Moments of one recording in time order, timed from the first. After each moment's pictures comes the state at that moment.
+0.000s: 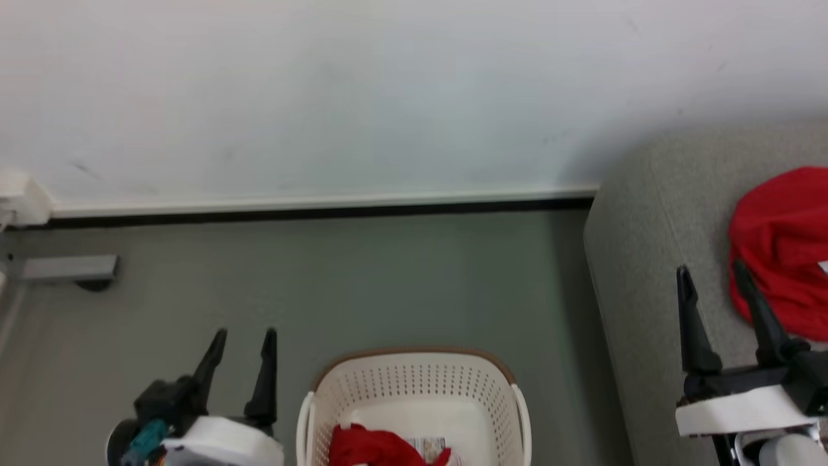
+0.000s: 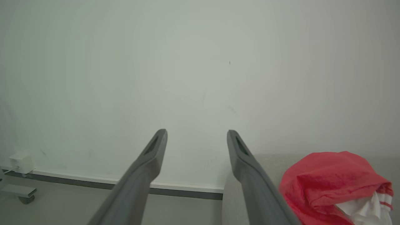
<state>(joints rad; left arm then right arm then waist) -0.15 0.08 -0.03 0.32 -0.17 -0.08 -0.26 -0.19 -0.09 0.02 0.16 0.19 0.13 -0.26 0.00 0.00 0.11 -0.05</state>
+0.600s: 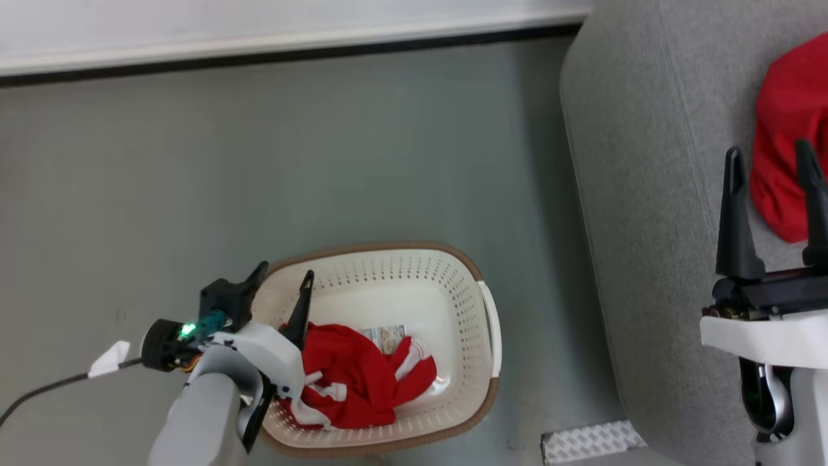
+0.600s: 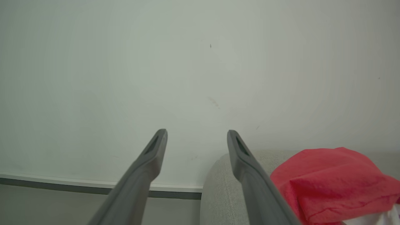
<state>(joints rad) -0.56 0.11 -0.18 0.78 -0.06 -0.12 -0.26 -0.36 -0.06 -0.03 -0.01 0.17 0.13 -0.26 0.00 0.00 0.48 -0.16</state>
